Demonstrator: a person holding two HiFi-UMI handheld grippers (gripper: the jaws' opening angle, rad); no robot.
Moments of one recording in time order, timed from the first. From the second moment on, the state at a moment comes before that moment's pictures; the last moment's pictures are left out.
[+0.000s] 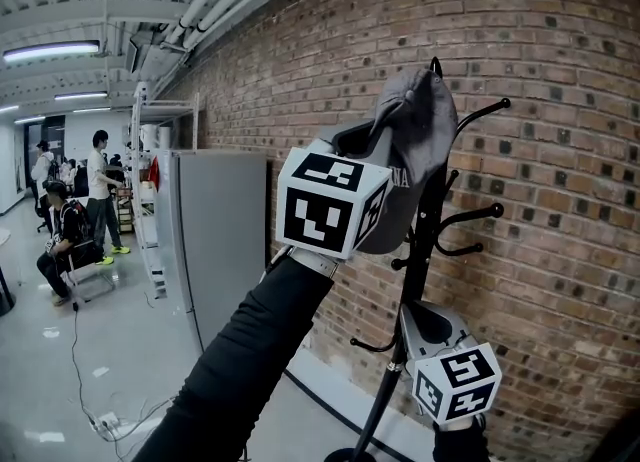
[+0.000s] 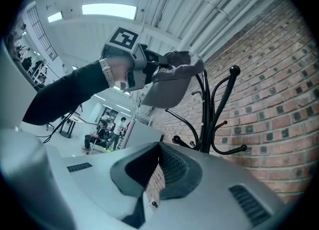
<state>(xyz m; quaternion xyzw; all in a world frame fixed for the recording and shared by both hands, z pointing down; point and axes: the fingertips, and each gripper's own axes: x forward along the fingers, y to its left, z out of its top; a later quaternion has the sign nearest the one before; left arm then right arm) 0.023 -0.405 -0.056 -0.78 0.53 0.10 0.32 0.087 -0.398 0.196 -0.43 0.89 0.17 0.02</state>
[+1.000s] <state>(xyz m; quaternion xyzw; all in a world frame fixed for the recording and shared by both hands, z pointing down) -0.089 -0.329 -0.094 -0.72 0.57 0.19 0.33 0.085 -0.395 0.217 -0.43 0.89 0.16 0.00</state>
